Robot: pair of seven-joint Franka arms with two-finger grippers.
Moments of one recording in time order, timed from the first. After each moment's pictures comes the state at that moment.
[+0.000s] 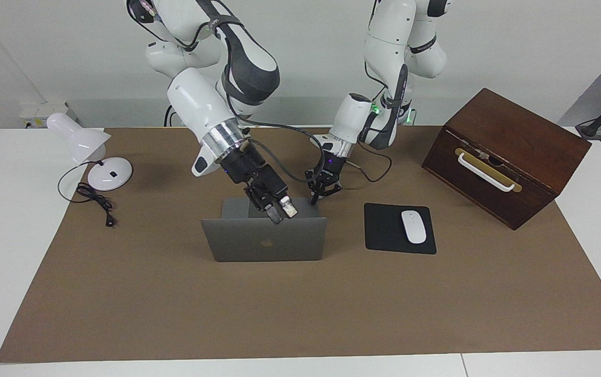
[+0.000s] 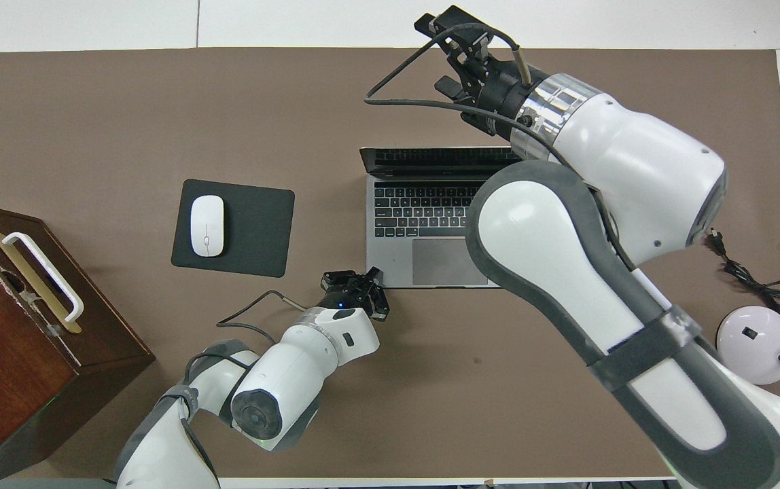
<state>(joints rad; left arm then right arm) -0.76 0.26 0.02 -2.51 -0.07 3.49 -0.10 0.22 0.30 0.24 -1.63 0.90 2.85 0.44</state>
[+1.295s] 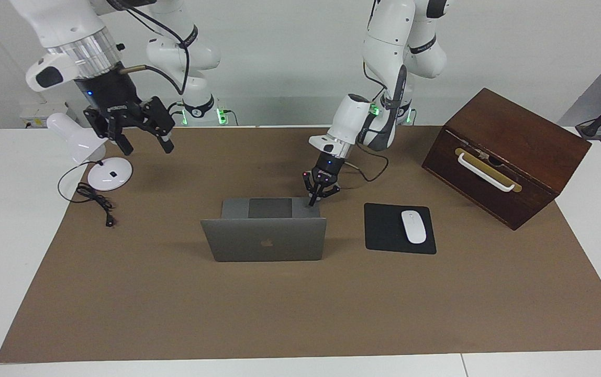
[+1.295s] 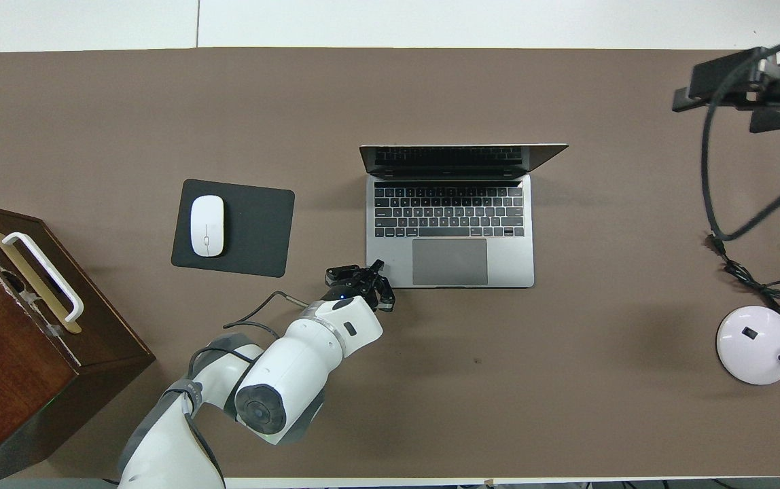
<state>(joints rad) -0.76 0.27 0.02 -2.46 -0.07 3.49 -0.24 -0.08 0.11 0.12 -1.30 0.15 1.61 0.22</state>
